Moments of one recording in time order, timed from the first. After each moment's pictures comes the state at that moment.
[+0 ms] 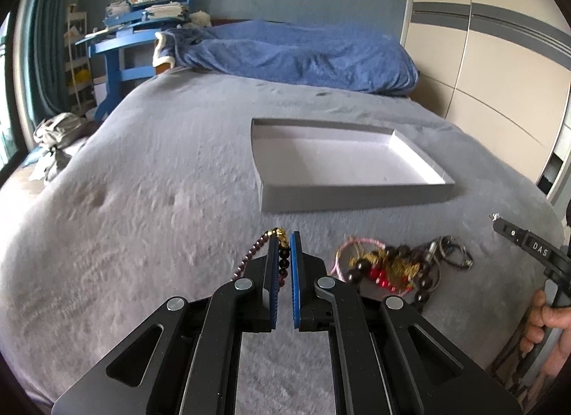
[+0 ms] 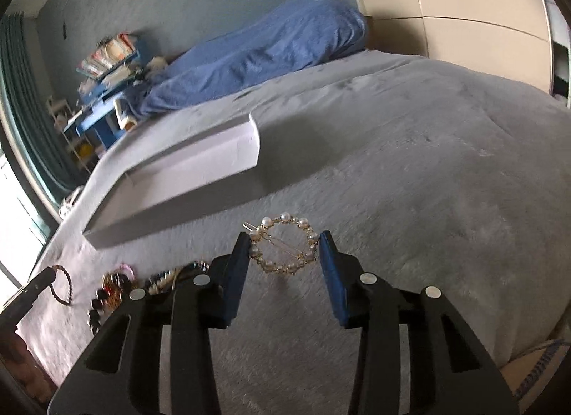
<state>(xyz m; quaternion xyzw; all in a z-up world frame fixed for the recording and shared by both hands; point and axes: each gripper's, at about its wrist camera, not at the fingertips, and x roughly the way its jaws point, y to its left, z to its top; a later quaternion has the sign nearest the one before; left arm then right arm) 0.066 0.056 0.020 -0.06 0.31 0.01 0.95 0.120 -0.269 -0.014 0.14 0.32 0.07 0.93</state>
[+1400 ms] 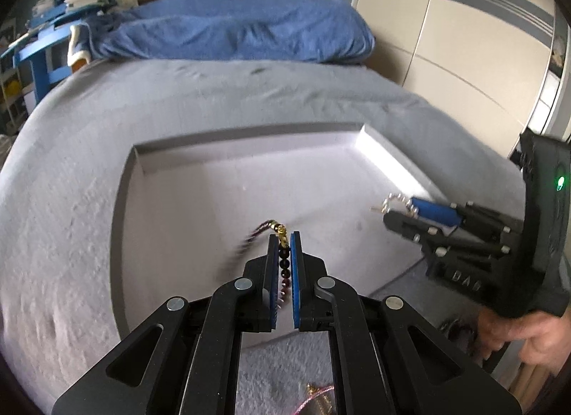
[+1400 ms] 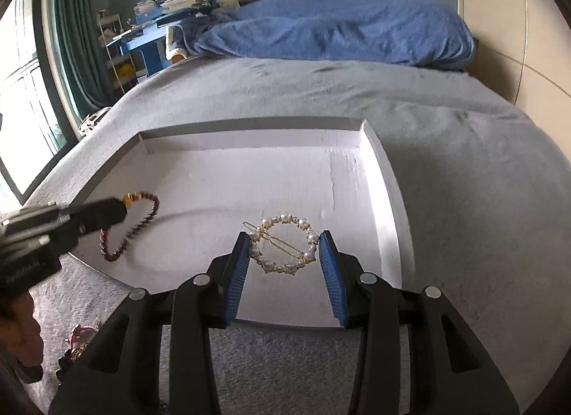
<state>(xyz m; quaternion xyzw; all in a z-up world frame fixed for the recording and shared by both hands) 0.230 0.020 -0.006 -0.04 0.37 -0.11 0.92 0.264 -0.161 -0.020 -0.02 0.37 0.19 0.91</state>
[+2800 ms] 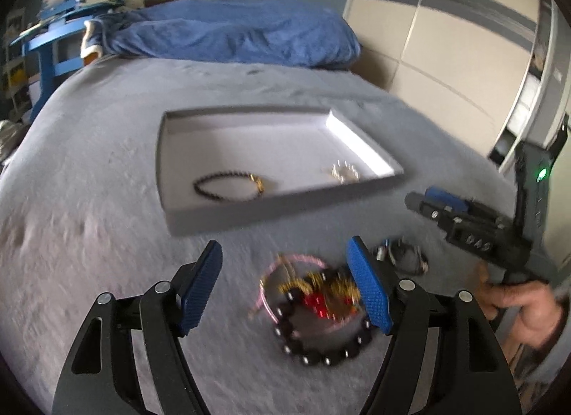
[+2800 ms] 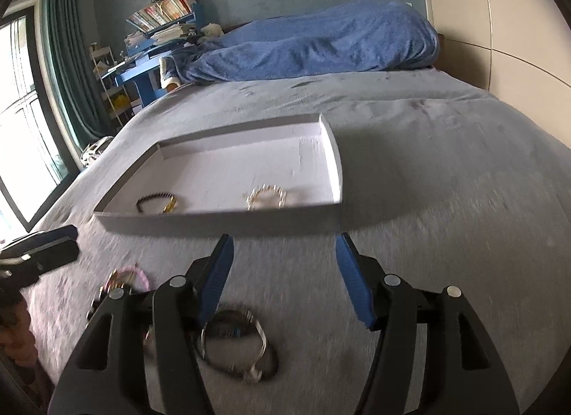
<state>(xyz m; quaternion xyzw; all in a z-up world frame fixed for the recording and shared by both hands) 0.112 0.026 0.008 -0.05 0.36 -0.13 0.92 0.164 -0.208 -0.006 0.03 0.33 0.17 0.93</state>
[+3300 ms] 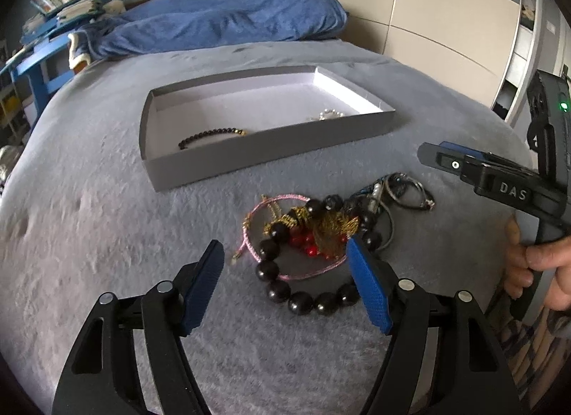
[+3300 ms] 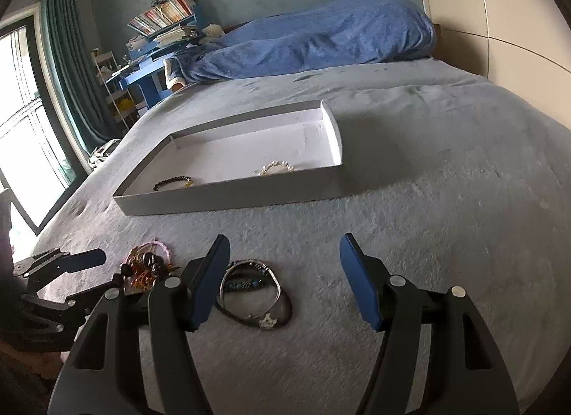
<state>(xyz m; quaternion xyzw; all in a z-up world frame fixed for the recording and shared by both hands) 0.089 0.007 -0.018 0.01 0.39 -0.12 0.91 0.137 -0.214 -0.010 0.05 0.34 0.18 0.92</state>
